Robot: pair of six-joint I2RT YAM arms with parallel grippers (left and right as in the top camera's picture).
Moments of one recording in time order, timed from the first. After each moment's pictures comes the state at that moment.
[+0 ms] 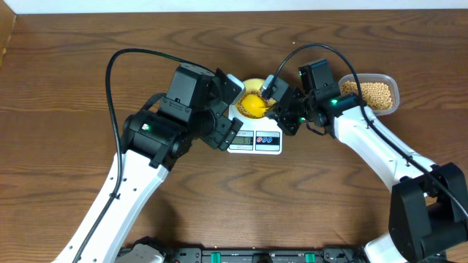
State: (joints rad) left arm -0.46 1.32 1.34 -0.97 0.13 0.20; right arm 0.38 1.71 1.15 -0.44 -0.51 -0.47
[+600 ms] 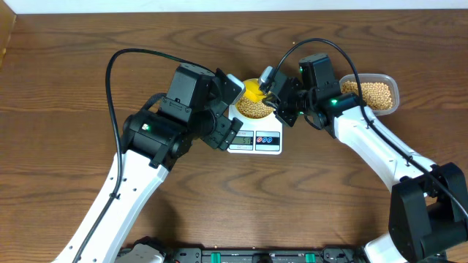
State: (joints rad) left arm -0.46 1.32 1.34 -0.97 0.13 0.20; right arm 0.38 1.71 1.15 -0.30 -0.47 -0.52
